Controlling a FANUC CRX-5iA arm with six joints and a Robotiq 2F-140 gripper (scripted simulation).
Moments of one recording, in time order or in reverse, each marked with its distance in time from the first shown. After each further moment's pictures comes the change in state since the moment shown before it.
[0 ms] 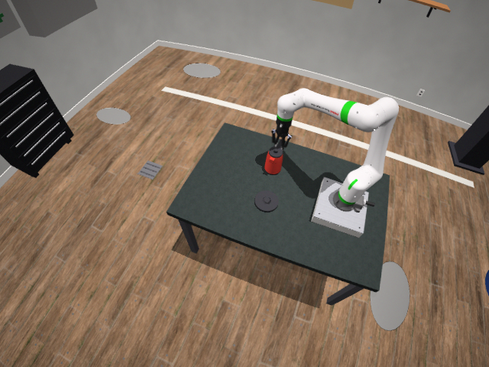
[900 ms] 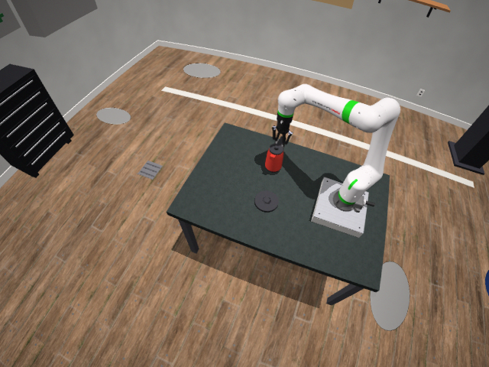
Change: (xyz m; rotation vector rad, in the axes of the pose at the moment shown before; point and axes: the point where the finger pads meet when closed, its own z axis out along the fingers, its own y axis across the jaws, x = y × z) arm 0.000 0.000 -0.028 0.000 0.000 0.000
